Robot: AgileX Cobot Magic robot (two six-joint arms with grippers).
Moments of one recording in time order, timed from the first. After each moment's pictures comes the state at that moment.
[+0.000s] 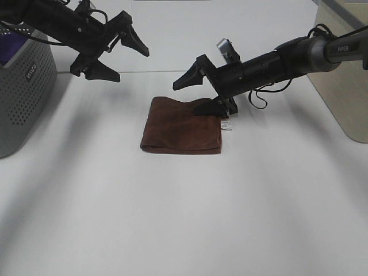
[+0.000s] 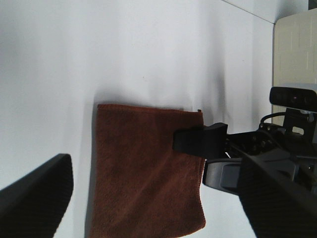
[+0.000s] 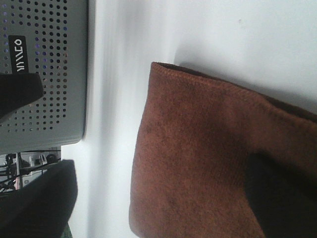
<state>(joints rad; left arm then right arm) -0.14 2.32 -1.92 -0.87 0.87 0.13 0.17 2.54 -1.87 1.23 0.96 -0.61</state>
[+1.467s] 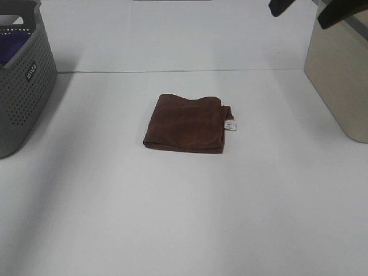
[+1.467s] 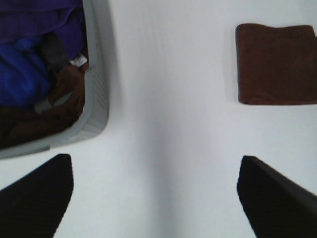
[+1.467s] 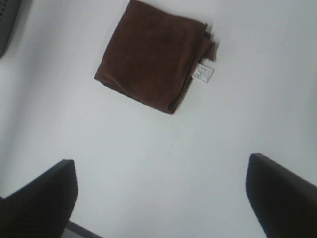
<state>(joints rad) -0.14 1.38 -1.52 -0.06 1.21 -0.02 0.14 1.62 -1.62 0.35 1.21 -0.17</state>
